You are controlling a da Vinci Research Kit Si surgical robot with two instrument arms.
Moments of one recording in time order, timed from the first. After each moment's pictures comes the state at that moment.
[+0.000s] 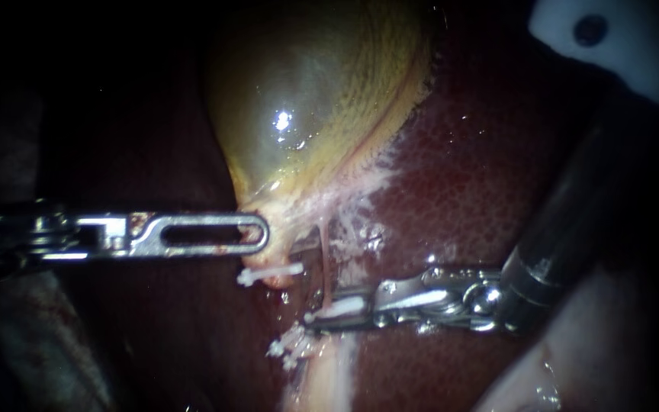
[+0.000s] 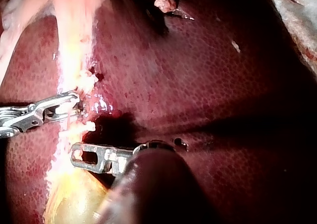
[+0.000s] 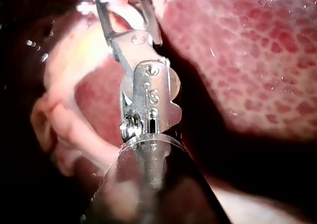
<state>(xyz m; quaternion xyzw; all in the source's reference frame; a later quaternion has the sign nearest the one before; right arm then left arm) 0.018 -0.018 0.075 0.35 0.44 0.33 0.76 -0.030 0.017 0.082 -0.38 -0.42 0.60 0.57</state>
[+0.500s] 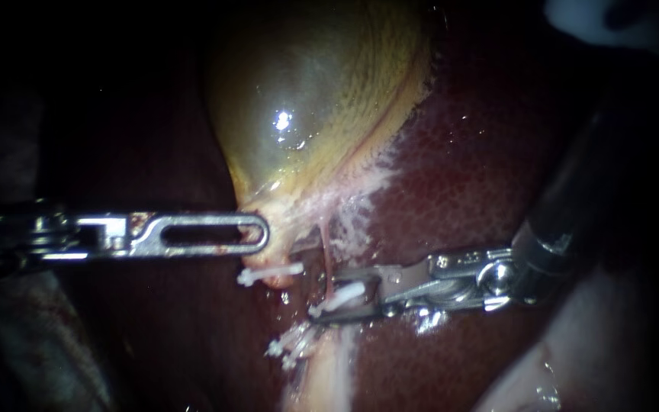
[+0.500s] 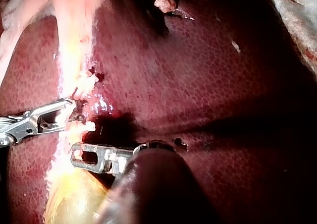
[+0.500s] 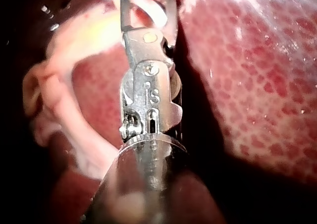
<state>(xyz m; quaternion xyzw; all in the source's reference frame) 0.018 -0.016 0.073 0.29 0.47 0.23 0.80 -0.030 0.017 0.082 -0.38 -0.42 0.60 0.57</state>
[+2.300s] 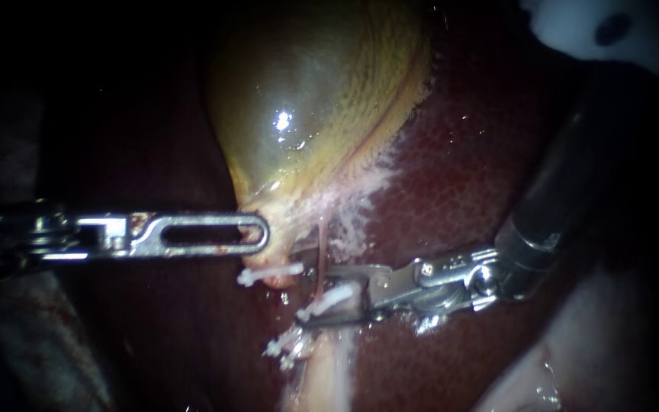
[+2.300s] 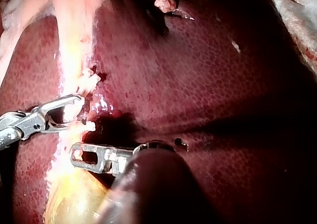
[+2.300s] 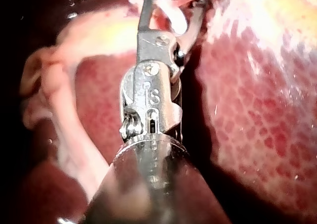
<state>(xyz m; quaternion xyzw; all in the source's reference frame) 0.021 -0.018 0.074 0.23 0.50 0.16 0.82 -0.030 0.017 0.082 -0.38 -0.42 0.60 0.57</state>
